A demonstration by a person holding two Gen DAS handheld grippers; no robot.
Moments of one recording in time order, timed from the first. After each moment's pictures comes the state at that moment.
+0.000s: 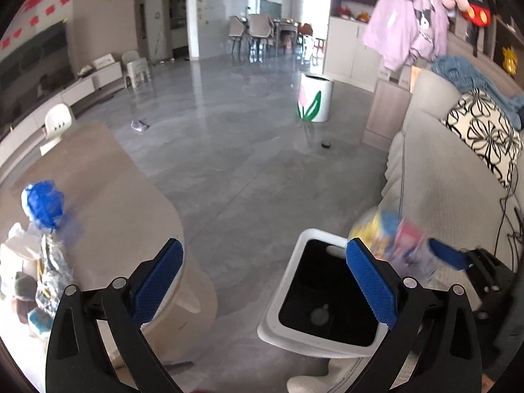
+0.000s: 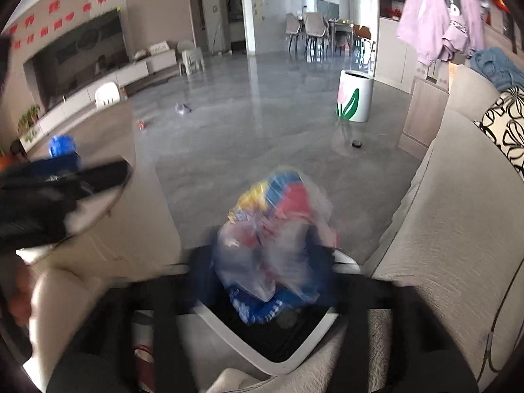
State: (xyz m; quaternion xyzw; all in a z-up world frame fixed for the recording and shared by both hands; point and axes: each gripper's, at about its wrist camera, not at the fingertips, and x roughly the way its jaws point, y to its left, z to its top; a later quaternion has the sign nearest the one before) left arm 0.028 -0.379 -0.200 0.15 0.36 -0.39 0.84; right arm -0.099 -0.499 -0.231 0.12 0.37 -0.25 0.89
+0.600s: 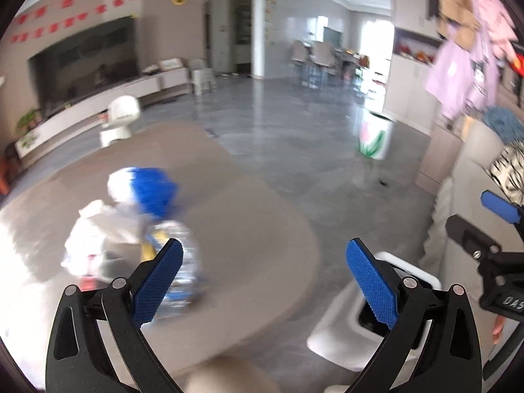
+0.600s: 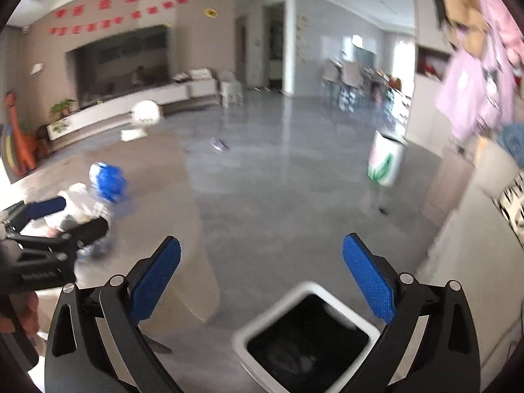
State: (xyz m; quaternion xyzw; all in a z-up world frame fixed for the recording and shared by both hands) left arm 0.076 -0.250 -0.158 0.09 0.32 -0.27 0.90; right arm -0.038 -0.425 -0.132 0.04 0.27 -0.16 0.95
